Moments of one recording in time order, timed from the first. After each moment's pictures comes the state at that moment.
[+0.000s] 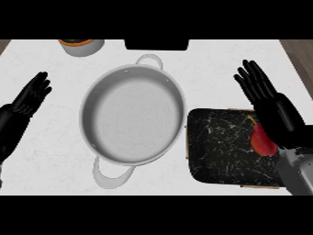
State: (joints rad) left arm -0.11 0.63 -0.18 -1.68 0.32 0.08 0.05; right arm -0.25 -0.39 0.21 -1.59 -0.43 0.02 -0.10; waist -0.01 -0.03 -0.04
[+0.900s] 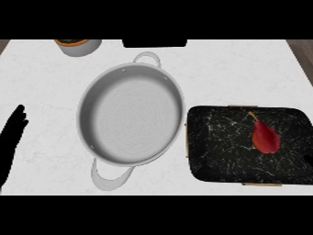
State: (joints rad) left arm 0.08 0.56 -0.12 -1.55 0.19 0.28 0.07; right arm 0.24 -0.68 -0.02 -1.58 0.03 -0.52 -0.05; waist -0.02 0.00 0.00
